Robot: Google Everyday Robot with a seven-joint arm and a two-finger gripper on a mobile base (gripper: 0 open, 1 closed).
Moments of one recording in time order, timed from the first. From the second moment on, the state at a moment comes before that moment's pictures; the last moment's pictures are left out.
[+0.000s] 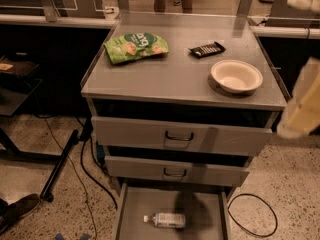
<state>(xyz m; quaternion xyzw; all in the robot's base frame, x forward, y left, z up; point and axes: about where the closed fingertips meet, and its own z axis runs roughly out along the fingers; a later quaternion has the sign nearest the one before) 0.392 -0.174 1.060 -0.61 0.74 -0.13 0.26</state>
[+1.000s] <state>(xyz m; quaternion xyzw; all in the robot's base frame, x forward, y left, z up) 0.354 -0.217 0.907 -0.60 0.79 -0.08 0.14</state>
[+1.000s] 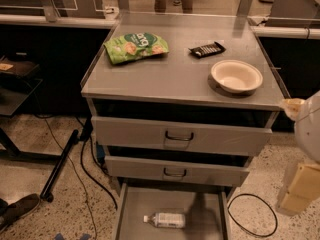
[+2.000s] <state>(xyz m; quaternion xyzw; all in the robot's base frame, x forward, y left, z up) 0.340 -0.165 0.786 -0.60 0.79 0.04 0.14</state>
